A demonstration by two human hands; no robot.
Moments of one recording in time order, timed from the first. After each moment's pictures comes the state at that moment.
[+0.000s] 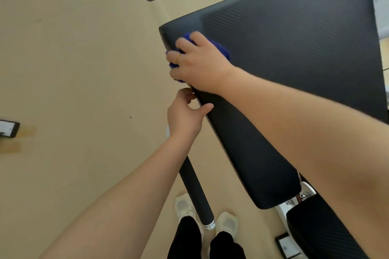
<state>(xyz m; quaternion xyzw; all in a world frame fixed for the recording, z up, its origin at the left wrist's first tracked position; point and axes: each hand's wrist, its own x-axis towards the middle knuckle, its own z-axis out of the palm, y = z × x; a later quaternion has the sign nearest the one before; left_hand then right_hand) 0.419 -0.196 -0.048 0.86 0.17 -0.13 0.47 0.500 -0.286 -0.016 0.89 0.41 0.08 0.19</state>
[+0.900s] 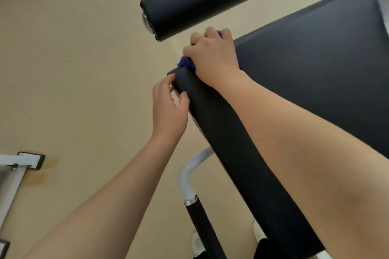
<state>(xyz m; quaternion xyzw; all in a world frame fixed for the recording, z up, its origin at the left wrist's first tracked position) 0.501 -0.176 -0.008 0.88 0.07 -0.01 0.47 0.576 -0.300 0.010 0.98 0.14 0.11 0.00</state>
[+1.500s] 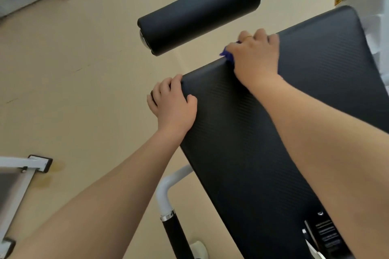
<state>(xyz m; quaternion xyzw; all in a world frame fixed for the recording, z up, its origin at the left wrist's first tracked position) 0.535 -0.240 0.000 0.98 0.06 -0.02 0.20 0.586 -0.414 0.005 0.99 0.01 0.10 0.02</state>
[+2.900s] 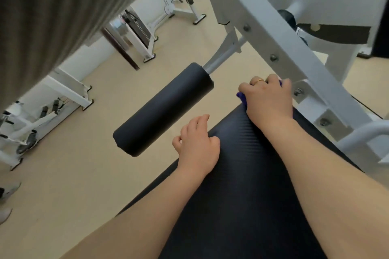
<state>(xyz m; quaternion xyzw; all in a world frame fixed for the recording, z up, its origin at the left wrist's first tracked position) 0.627 -0.439 0.023 0.99 -0.12 -0.06 0.11 0.638 -0.594 -0.009 0.97 -0.17 0.14 -0.08</state>
